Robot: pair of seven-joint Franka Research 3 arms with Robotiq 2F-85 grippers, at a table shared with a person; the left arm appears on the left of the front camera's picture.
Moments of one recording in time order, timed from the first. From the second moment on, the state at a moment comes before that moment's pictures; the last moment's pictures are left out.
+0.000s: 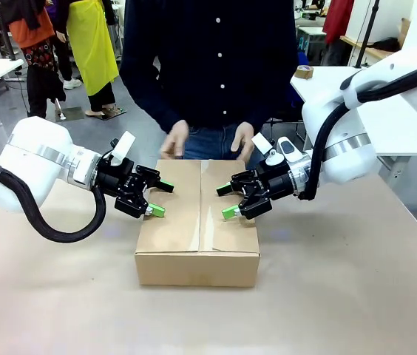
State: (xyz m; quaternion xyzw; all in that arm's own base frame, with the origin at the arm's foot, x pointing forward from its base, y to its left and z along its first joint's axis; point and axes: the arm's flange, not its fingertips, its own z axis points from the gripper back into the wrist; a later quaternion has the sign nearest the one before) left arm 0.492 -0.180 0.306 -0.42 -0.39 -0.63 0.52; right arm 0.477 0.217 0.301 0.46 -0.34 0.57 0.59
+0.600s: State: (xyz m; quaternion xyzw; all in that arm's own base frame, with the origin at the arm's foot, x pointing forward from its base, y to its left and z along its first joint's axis) left arm 0.492 -0.180 0.306 -0.42 -0.39 -0.63 0.52; right arm 0.477 0.217 0.301 0.46 -0.34 0.57 0.59
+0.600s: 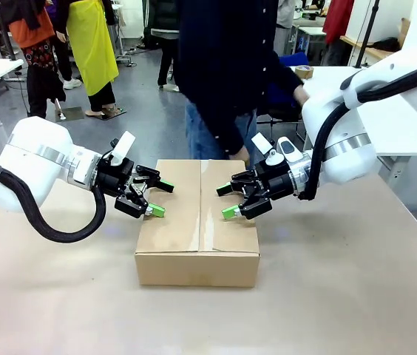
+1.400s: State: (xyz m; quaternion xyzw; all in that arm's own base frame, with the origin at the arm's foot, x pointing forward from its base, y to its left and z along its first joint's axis) left arm 0.492 -0.180 0.306 -0.42 -0.39 -0.63 0.52; right arm 0.477 0.217 0.301 0.46 -0.34 0.57 0.59
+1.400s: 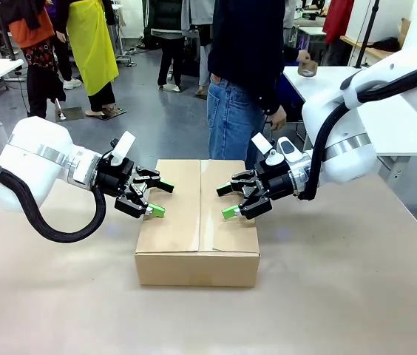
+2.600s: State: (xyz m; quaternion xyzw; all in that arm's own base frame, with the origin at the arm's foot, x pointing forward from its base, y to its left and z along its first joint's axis) left arm 0.492 -0.180 0.306 -0.42 -0.39 -0.63 0.52; right arm 0.477 0.217 0.301 0.46 -0.34 0.57 0.59
